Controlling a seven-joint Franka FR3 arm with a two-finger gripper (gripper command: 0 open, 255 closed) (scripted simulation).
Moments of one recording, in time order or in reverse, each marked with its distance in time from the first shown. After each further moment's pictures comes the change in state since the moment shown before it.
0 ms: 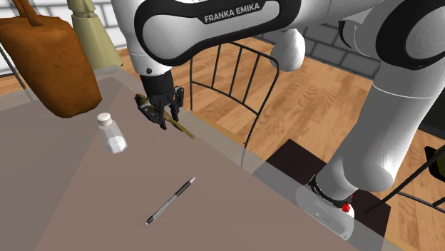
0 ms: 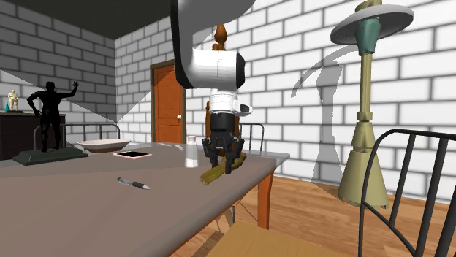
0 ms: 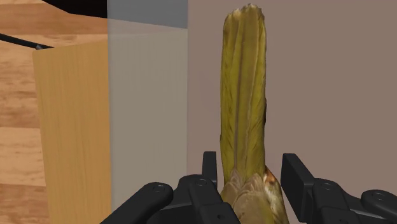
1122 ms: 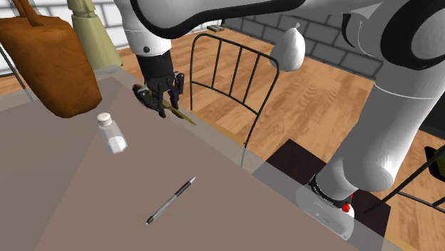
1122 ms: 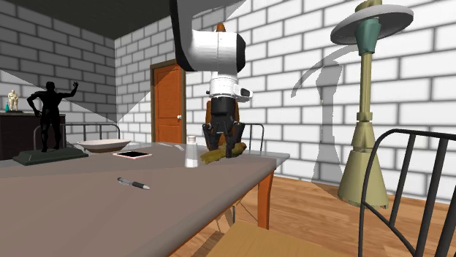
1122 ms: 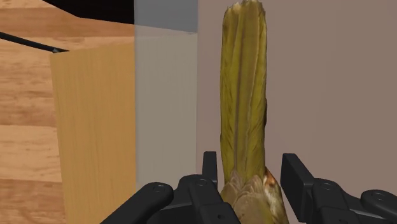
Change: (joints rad) arm 0.000 -0.017 0.003 0.097 0.010 -0.112 -0.008
